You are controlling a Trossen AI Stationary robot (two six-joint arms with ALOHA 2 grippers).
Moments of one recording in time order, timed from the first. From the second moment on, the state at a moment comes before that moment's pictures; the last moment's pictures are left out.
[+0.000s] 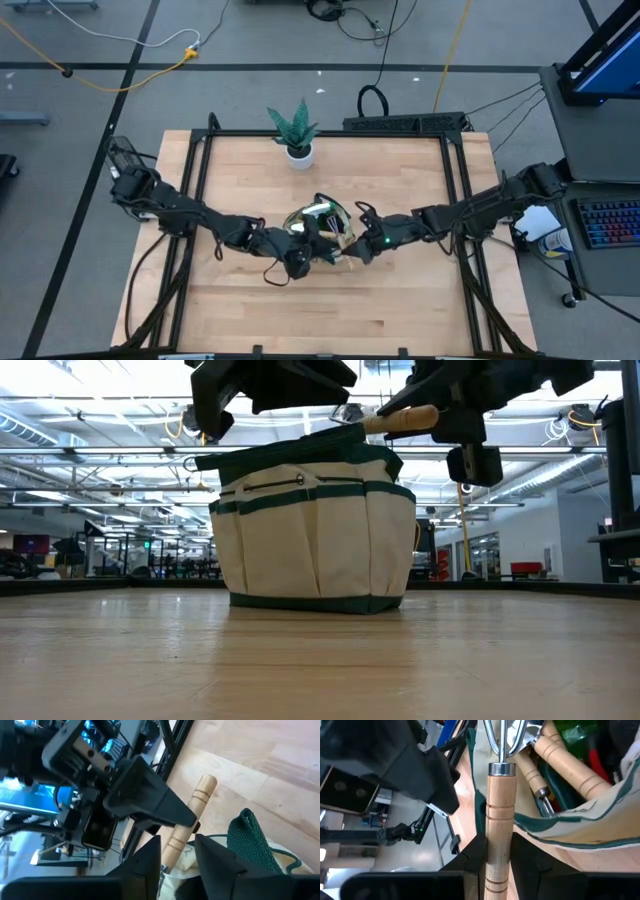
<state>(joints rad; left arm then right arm) -0.33 1.60 0.99 0.25 -0.34 1.02 0.26 1.38 0.74 0.20 0.04 1.20</state>
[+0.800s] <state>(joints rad) -0.23 1.69 0.99 0.38 -0.22 1.41 0.21 1.38 0.74 0.28 -0.05 1.22</state>
